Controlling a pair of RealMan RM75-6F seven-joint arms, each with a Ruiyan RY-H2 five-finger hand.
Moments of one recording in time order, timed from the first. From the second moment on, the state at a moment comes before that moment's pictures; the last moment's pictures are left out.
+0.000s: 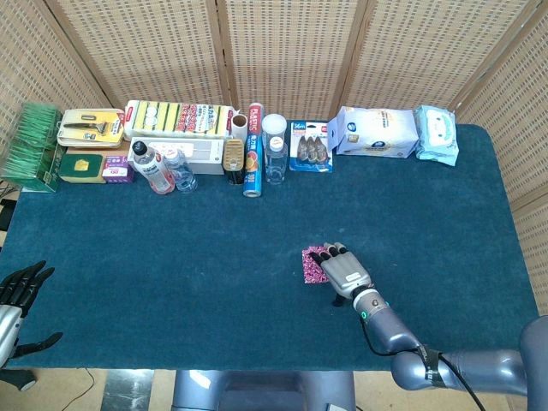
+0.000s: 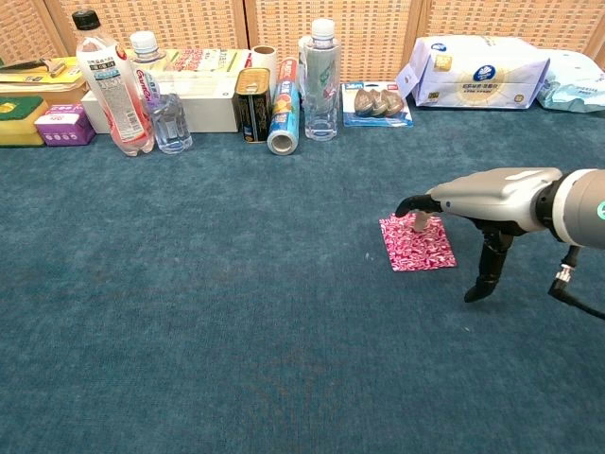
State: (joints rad) left arm -0.01 -1.02 0.10 -1.62 1.69 1.55 -0.16; right arm 0.89 -1.43 0.00 -1.75 -0.66 0.91 -0.68
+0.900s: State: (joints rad) left arm -0.01 -1.03 0.11 -1.63 1.70 1.55 -0.14; right arm 0.90 -1.33 -0.01 -1.83 -0.67 0.94 -0.66
